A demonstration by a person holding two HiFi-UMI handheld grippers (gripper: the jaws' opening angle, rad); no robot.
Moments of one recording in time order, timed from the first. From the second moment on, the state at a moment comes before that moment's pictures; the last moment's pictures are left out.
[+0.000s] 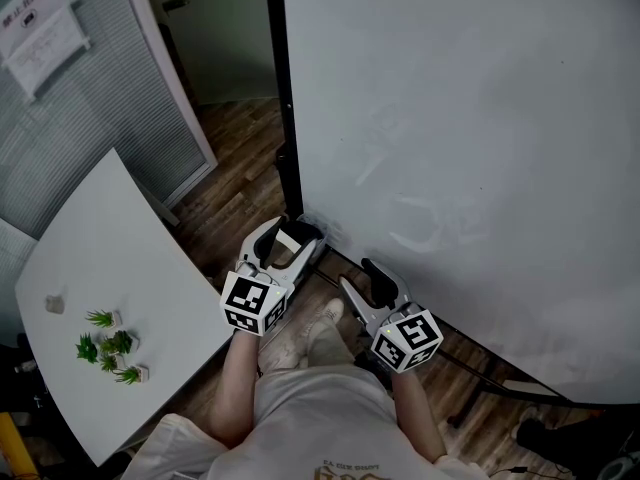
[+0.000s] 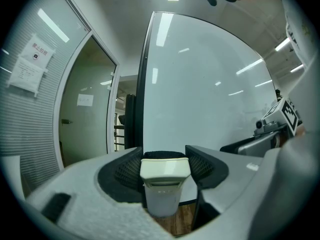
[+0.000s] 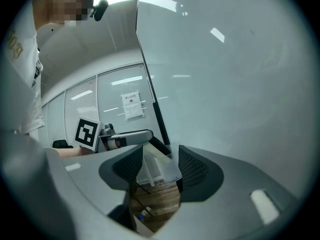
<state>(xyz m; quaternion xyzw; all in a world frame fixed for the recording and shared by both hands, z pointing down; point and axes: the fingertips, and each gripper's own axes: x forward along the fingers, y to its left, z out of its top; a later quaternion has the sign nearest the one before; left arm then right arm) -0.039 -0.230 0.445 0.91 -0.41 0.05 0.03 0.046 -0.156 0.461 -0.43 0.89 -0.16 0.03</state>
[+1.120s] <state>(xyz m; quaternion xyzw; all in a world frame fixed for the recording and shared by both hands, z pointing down) -0.021 -0.250 0.480 0.92 -0.39 0.10 0.03 0.044 -0.176 0.476 -0.43 0.89 -0.17 0.01</state>
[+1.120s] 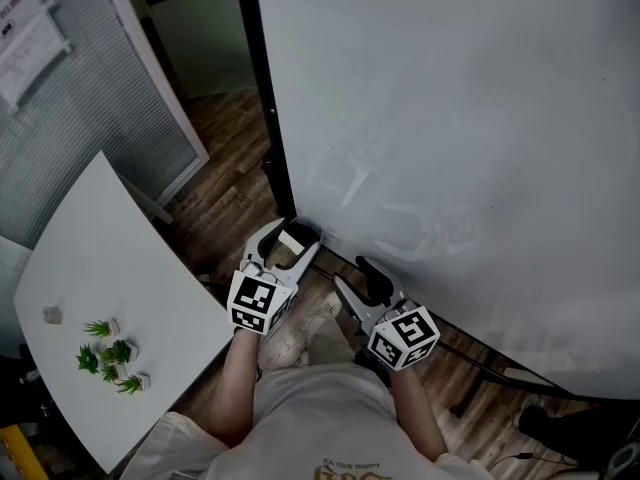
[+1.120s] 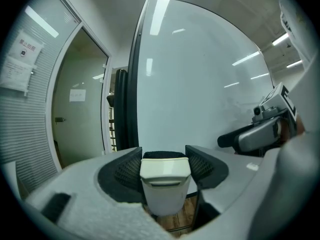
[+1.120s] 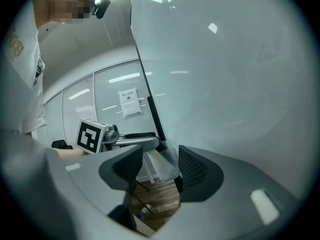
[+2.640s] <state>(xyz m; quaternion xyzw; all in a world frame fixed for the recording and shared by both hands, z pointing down) -0.025 -0.254 0.469 0.91 -0.40 0.10 0.04 0.041 -0.174 0.468 -0.43 0.89 -0.16 0.01</state>
